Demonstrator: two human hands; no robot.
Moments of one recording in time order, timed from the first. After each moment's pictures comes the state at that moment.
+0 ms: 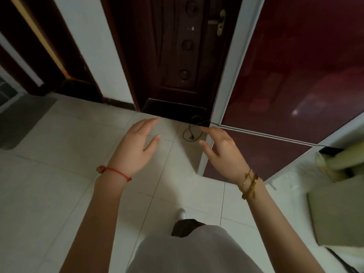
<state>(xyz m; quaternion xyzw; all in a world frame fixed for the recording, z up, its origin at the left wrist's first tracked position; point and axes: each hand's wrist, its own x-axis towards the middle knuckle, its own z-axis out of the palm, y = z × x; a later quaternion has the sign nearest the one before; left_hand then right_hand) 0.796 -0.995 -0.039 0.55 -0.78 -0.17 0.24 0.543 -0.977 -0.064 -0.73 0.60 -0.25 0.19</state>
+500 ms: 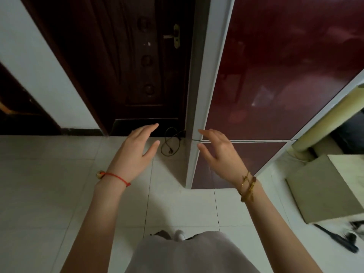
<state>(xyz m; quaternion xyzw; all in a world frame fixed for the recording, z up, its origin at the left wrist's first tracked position) 0.774 -1.124 -0.034 0.45 -0.84 -0.22 0.22 0.532 -1.046 -0.060 -0.66 0.69 -0.28 0.12</state>
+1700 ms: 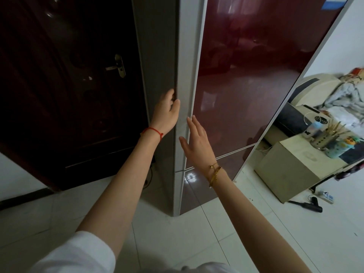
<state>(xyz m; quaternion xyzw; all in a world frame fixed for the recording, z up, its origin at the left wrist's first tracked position) 0.583 -1.320 0.025 0.27 -0.81 -0.43 0.29 0.524 -1.200 -0.053 -0.48 0.80 -0.36 -0.01</state>
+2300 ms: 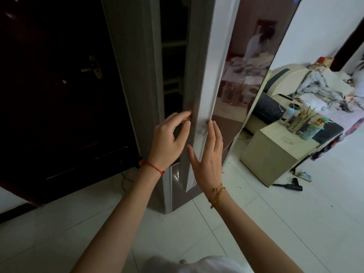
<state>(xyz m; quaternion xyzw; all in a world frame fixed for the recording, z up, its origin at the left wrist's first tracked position) 0.623 -1.218 0.008 0.09 -0.83 -0.36 0.41 0.556 -1.111 -0.057 -0.36 0.80 -0.45 -0.17</state>
